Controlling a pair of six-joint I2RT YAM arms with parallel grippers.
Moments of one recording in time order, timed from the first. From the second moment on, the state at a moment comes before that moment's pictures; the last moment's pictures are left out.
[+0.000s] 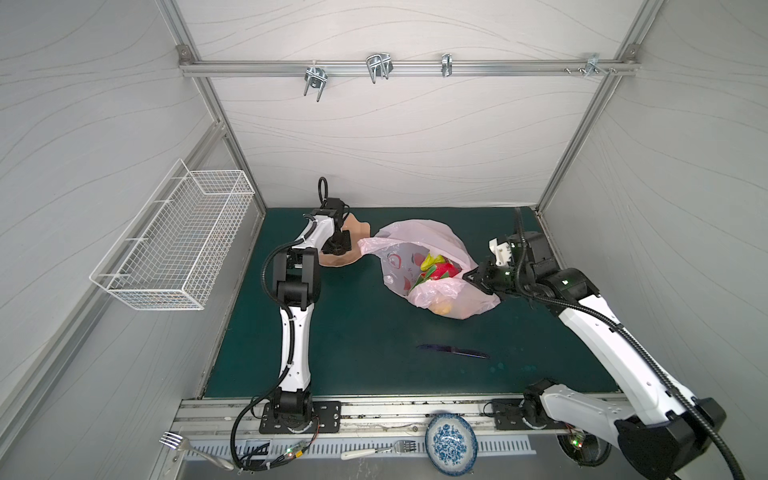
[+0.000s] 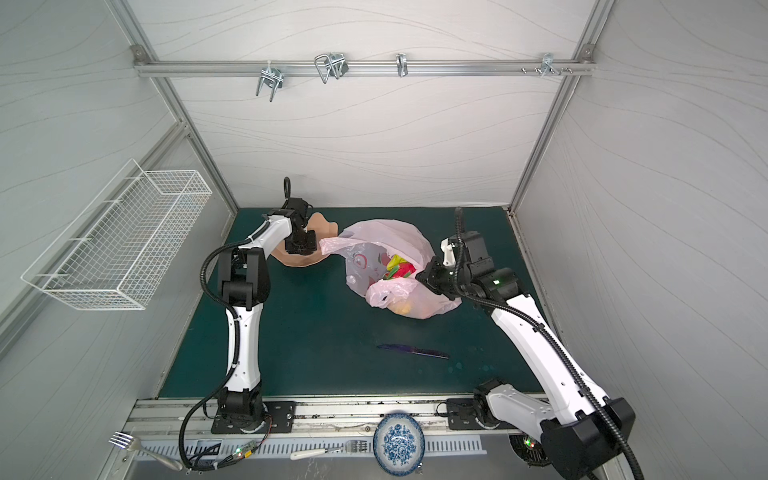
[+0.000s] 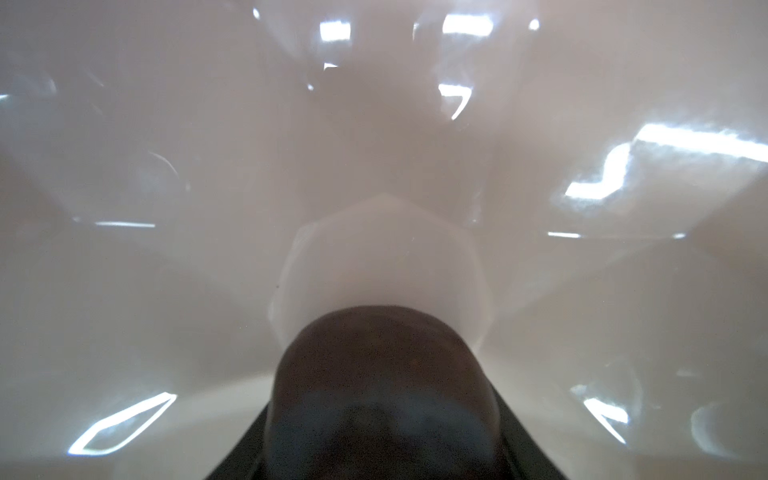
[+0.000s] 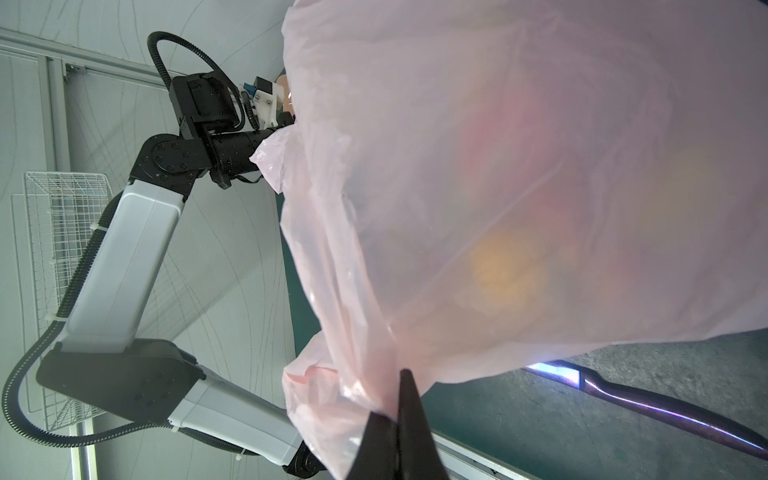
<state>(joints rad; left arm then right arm) -0.08 2.36 1.99 -0.92 -0.04 -0.26 0.44 1.09 1.13 -0.80 -0.40 0.87</state>
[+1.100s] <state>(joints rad) -0.08 2.03 1.85 -0.88 0.05 -0.21 0.44 1.08 1.12 -0.79 -0.40 0.87</state>
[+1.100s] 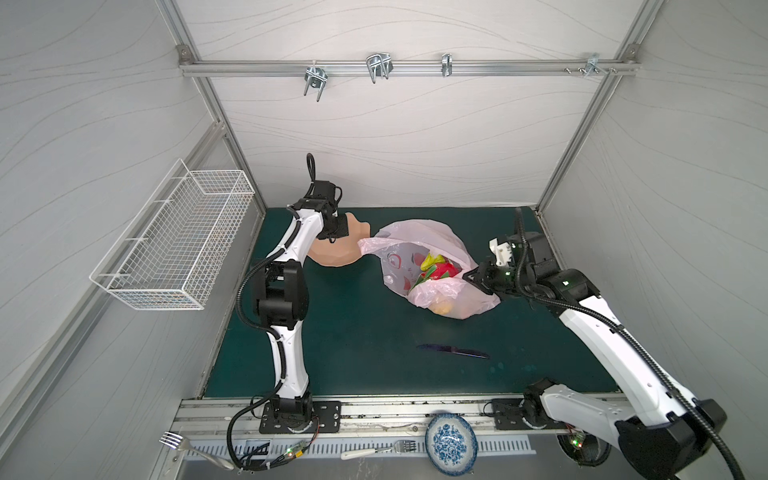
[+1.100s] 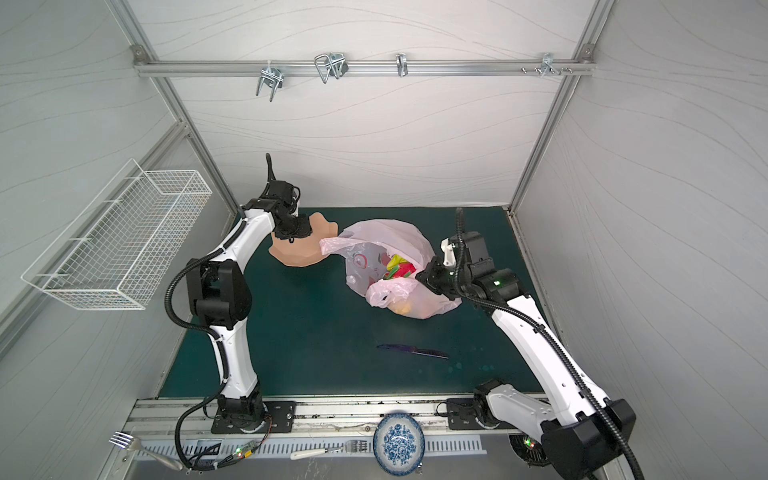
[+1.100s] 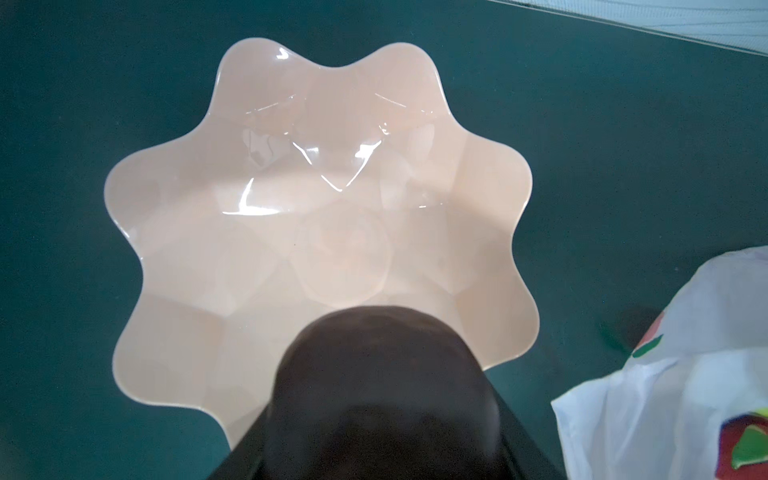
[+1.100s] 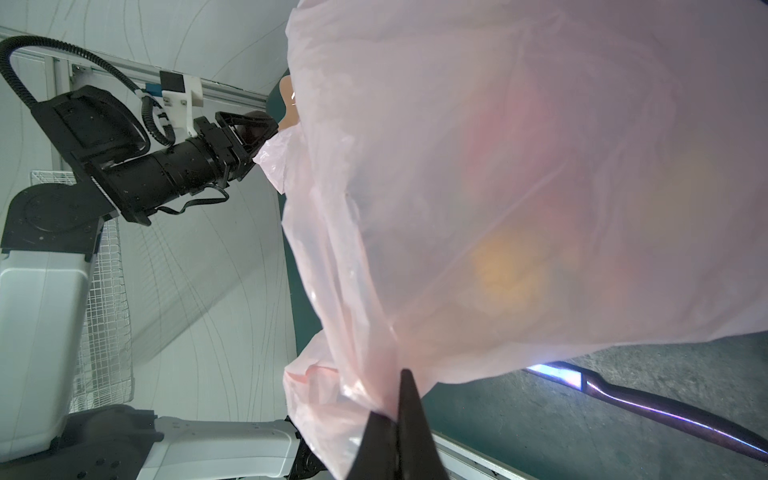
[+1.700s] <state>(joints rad) -0.27 1.53 1.17 -0.70 0.14 -0.07 0.44 1.08 1.12 -0.77 -0.41 0.87</state>
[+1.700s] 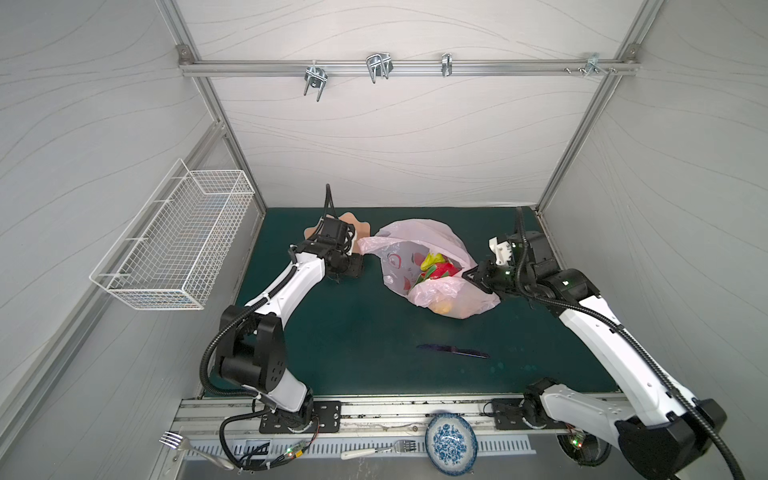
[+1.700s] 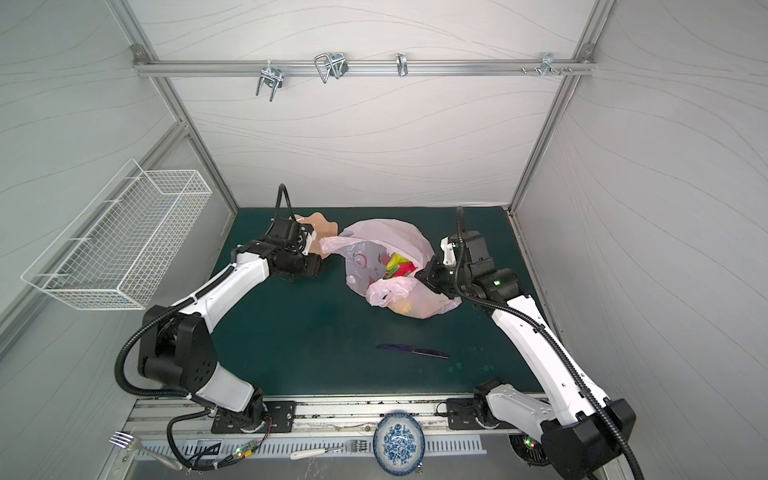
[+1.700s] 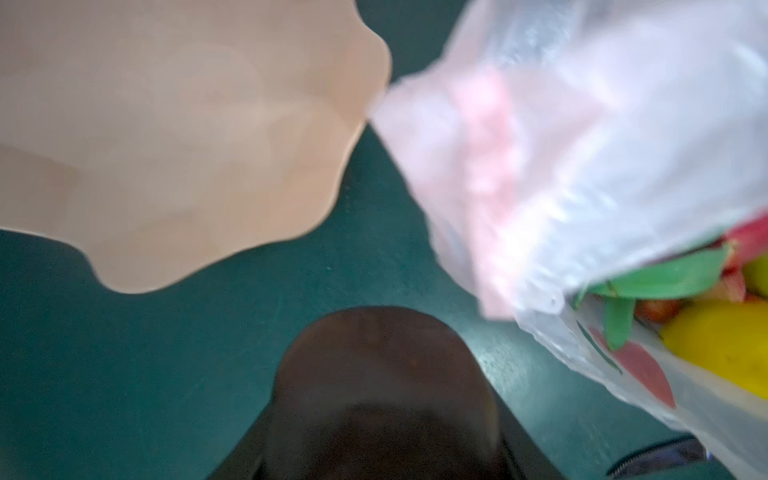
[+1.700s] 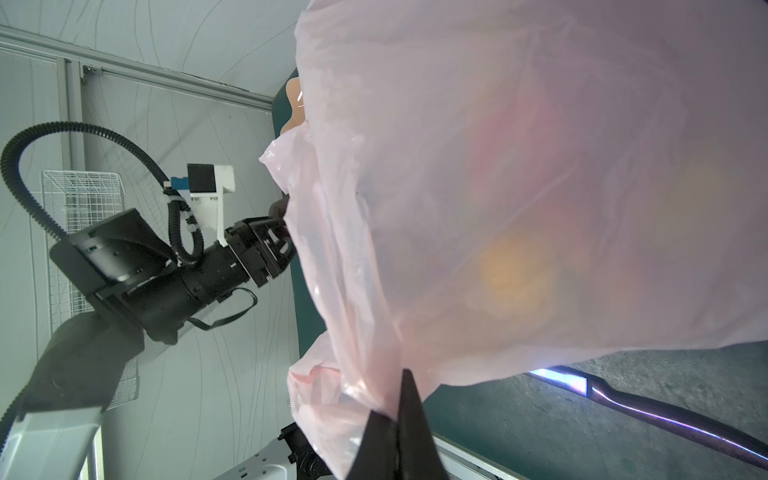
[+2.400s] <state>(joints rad) -0.47 1.55 1.07 -0.74 0.17 0.11 0.44 1.08 1.12 -0.77 -0.41 0.87</state>
